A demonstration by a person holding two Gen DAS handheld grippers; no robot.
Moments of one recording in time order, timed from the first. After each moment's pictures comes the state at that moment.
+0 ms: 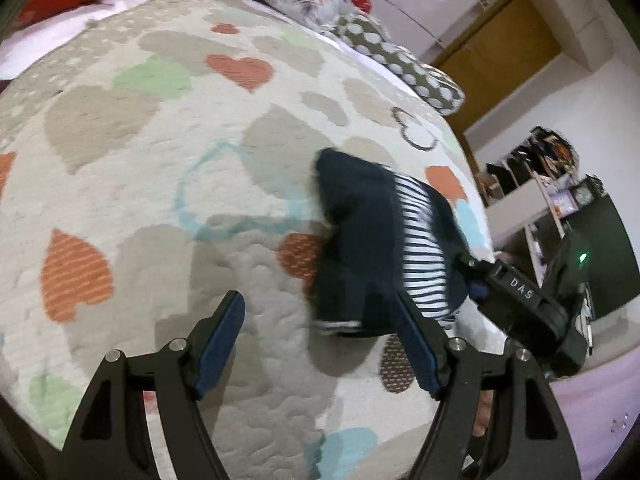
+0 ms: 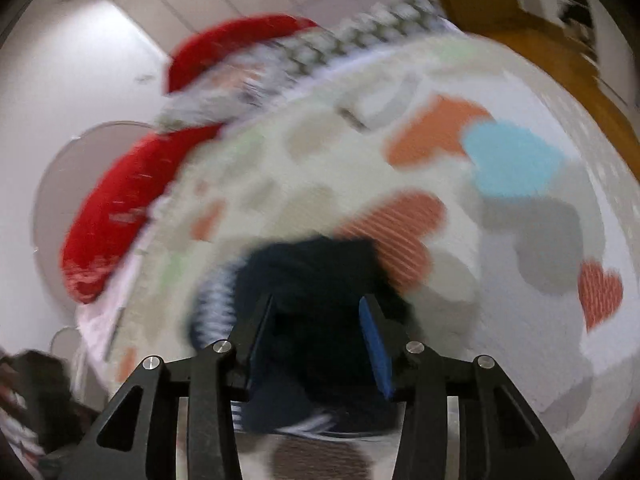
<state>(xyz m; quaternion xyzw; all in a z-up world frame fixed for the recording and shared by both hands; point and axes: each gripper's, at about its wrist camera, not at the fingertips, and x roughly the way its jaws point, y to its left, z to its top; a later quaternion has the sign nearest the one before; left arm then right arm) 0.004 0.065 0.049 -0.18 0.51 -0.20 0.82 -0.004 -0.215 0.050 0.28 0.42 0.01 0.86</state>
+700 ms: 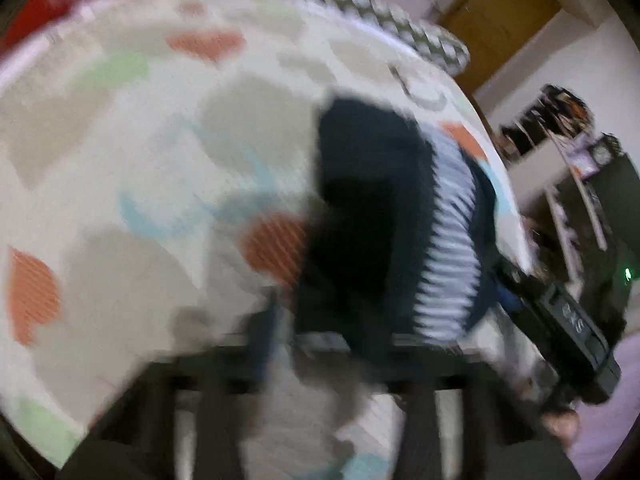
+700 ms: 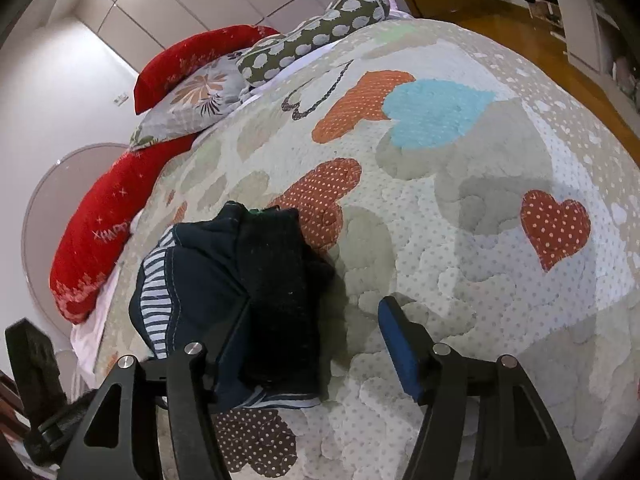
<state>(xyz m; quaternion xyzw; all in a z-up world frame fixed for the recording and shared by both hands) 0.021 0.017 0.019 -0.11 0.55 -0.21 0.80 -0.039 -0.239 0.027 0.31 0.40 -0.01 0.86</state>
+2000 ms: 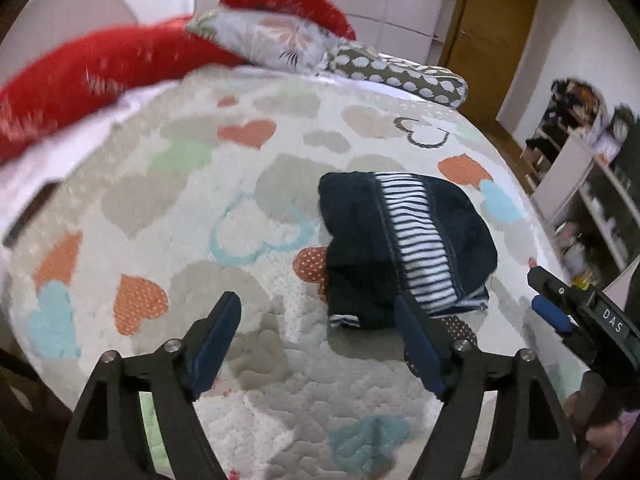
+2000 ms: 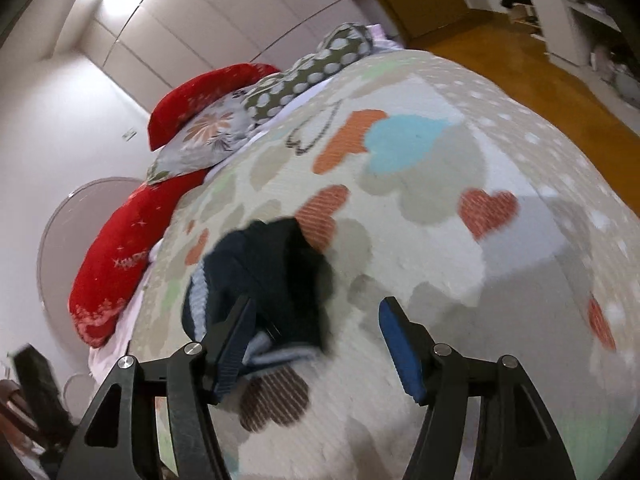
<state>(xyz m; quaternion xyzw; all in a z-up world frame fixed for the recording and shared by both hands) -0.044 0.021 0.084 0.00 0.42 -0.13 0.90 -0.116 -0.250 0.053 0.35 0.34 -0.03 0.87</state>
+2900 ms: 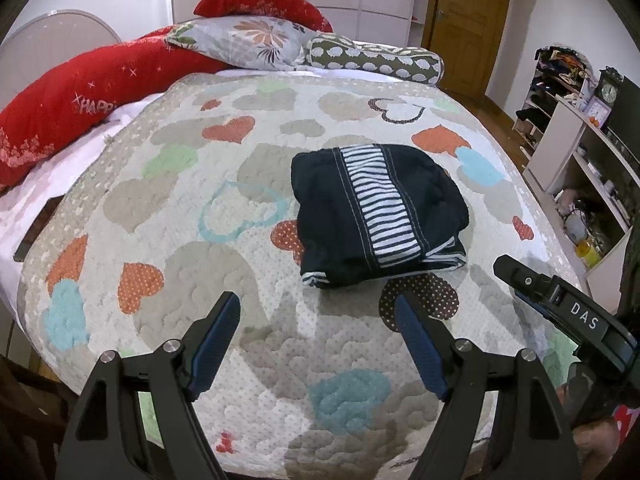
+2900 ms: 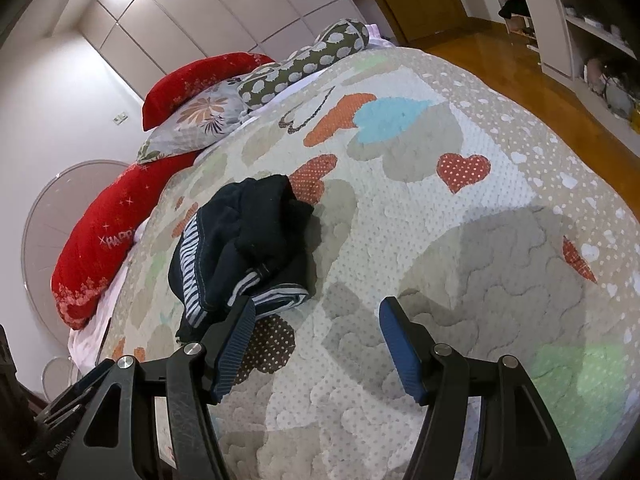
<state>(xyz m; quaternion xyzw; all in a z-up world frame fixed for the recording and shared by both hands) -0.078 0.006 0.089 0.04 0.44 -0.14 0.89 -0.139 -0.223 0.046 0.32 0.36 -0.05 0.88</state>
